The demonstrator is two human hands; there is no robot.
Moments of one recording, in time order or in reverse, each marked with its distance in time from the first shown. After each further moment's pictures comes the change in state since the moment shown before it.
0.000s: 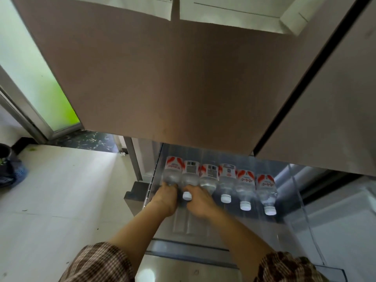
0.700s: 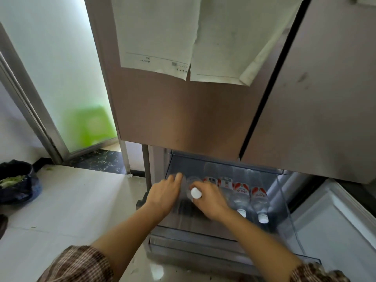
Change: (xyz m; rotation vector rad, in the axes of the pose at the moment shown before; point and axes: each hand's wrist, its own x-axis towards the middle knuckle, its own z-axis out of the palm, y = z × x) left_hand -0.105 0.010 -0.066 0.213 0.484 0.154; right_hand -0.083 -0.034 -0.049 -0.111 0.333 -0.283
